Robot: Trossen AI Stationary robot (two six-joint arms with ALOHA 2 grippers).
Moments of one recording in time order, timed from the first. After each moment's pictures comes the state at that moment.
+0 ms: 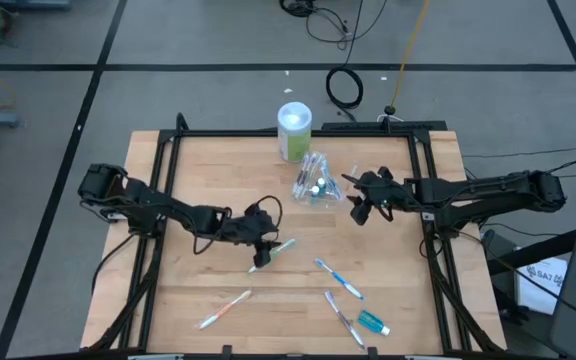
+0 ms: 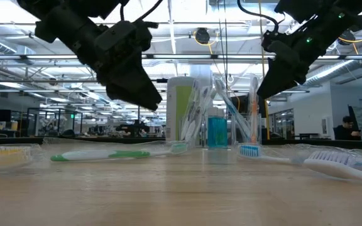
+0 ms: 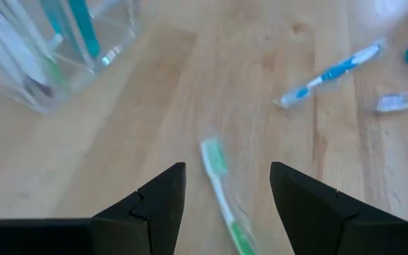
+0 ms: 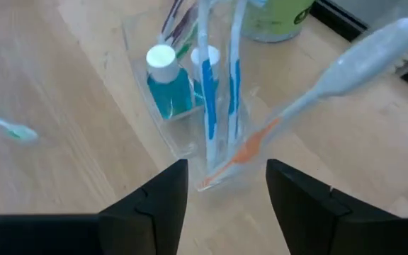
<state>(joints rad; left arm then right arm) -0.20 1.58 0.76 0.14 -0.21 -0.39 -0.07 1.03 0.60 -0.34 0.36 0.42</state>
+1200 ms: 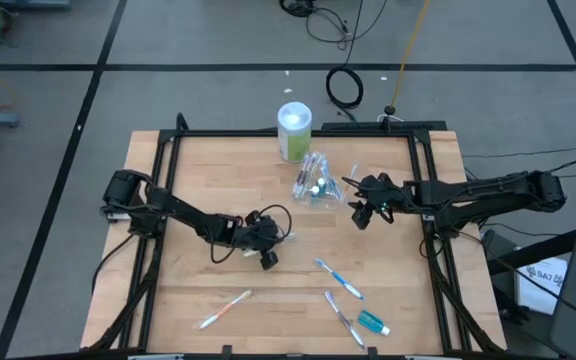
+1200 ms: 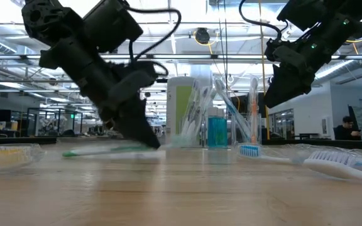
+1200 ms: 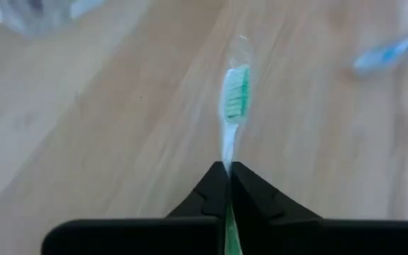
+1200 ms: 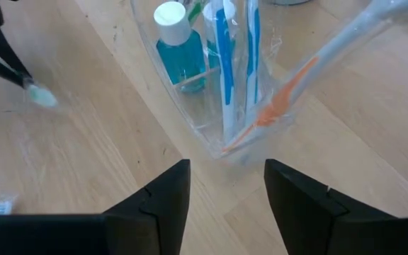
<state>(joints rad) -0.19 1.78 0.76 0.23 -0.26 -0.52 -0.07 1.03 0.55 -0.32 0.28 0.48</state>
